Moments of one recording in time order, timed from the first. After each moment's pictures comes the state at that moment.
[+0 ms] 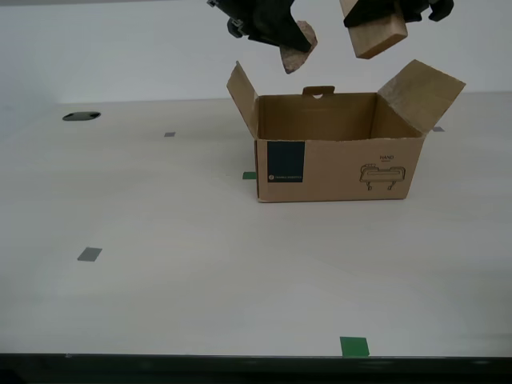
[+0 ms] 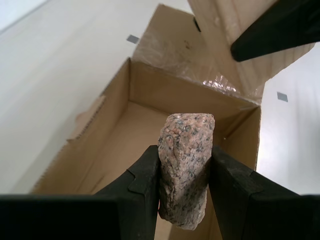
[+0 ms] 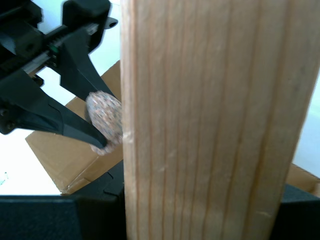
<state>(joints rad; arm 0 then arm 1) 0.24 1.53 1.04 -0.16 -0.51 -0.12 -0.59 2.04 1.64 -0.39 0.61 0.36</state>
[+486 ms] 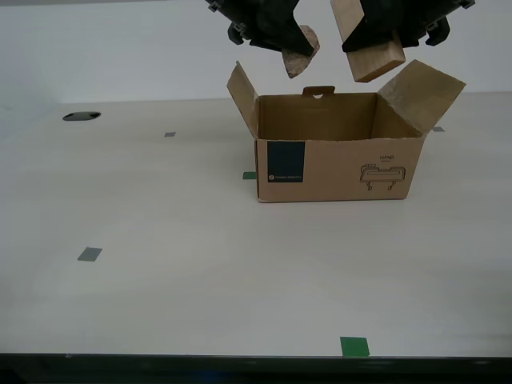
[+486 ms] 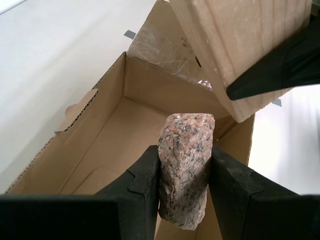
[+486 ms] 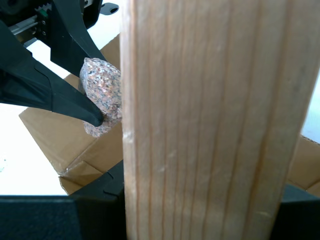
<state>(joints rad) 0.24 1.53 0.93 -0.09 -0.51 -0.12 -0.59 2.04 1.62 -0.37 0.61 0.30</state>
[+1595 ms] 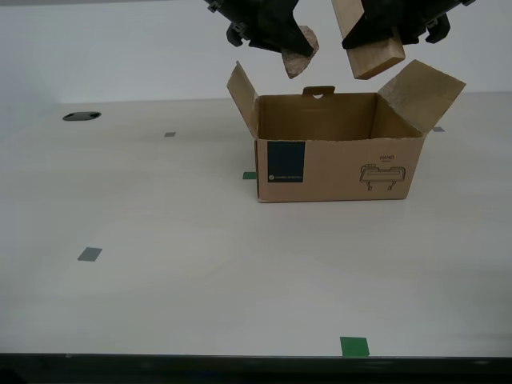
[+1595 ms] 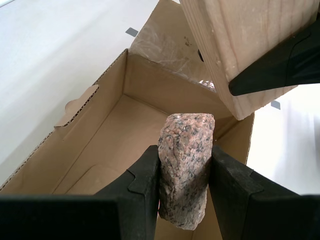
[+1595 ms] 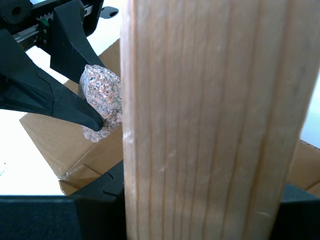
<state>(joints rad) 0.24 1.53 0.94 -0.09 -0.51 -0.11 -0.59 2.04 1.62 -0.38 0.61 0.27</state>
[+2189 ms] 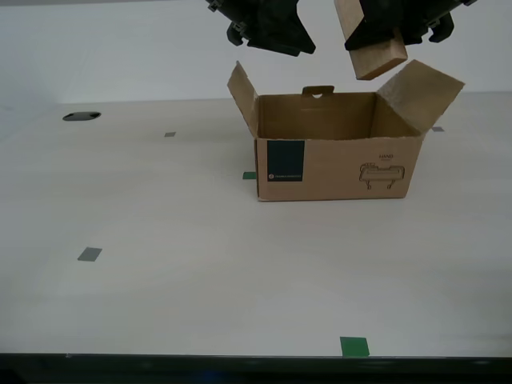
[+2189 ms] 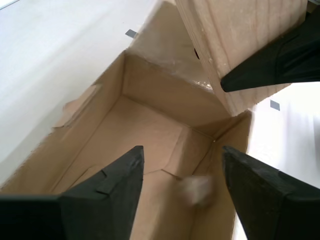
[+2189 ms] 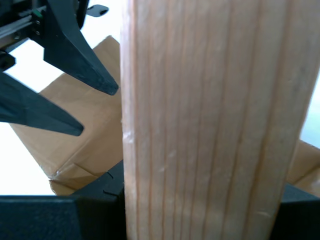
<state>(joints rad) 0.24 1.53 0.94 -0.09 -0.47 -0.11 -0.59 2.04 1.62 -0.37 0.61 0.27</state>
